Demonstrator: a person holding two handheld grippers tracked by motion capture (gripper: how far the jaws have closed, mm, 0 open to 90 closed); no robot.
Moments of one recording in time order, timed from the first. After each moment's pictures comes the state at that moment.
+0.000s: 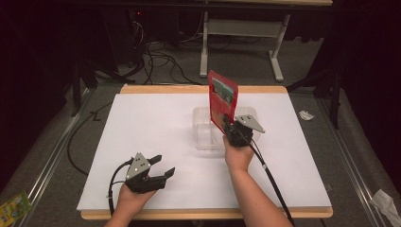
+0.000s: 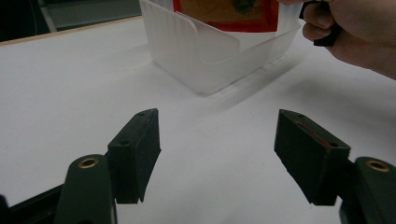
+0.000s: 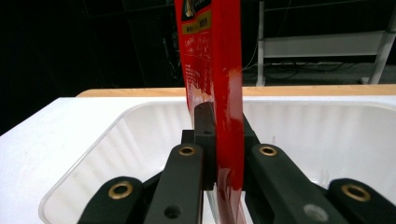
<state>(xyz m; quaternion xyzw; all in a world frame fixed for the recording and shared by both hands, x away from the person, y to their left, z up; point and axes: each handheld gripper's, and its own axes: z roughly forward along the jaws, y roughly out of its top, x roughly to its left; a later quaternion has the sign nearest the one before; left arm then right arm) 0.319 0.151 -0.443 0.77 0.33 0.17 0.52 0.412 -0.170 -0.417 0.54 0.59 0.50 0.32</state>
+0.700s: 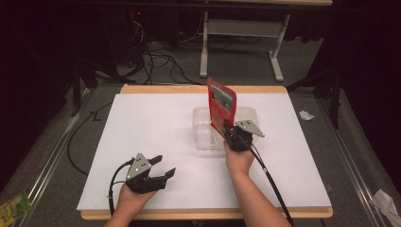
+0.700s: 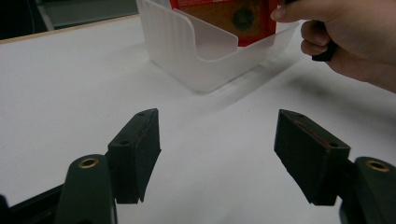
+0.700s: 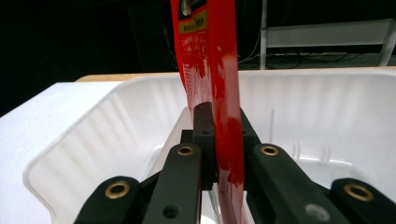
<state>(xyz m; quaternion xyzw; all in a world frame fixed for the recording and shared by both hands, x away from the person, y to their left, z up) 0.319 0.150 -0.444 0.78 0.32 0.17 0.51 0.409 -0.175 -0.438 0.54 0.60 0.49 0.31</state>
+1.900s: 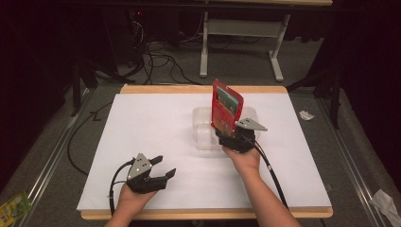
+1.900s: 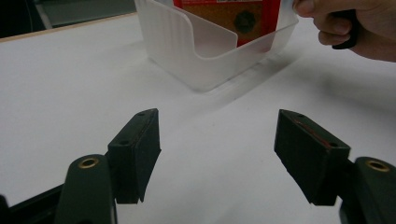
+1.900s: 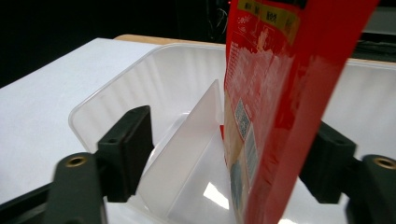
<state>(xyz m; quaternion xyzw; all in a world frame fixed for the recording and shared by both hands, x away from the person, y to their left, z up) 0.319 0.149 -0.445 0.78 0.32 0.17 0.51 0.407 -0.187 -0.426 0.48 0.69 0.47 0.25</state>
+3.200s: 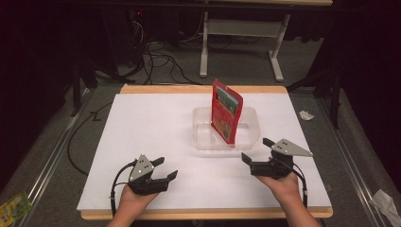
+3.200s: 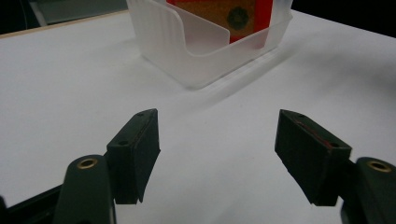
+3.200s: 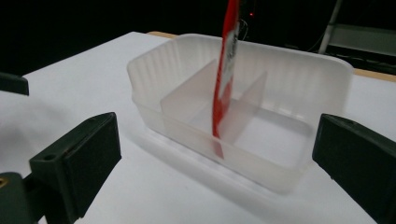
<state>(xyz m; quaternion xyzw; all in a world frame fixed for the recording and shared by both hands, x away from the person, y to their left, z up) 0.314 0.144 -0.445 0.78 0.32 0.16 0.51 0.314 -0.266 -0.403 0.42 0.72 0.50 0.25</state>
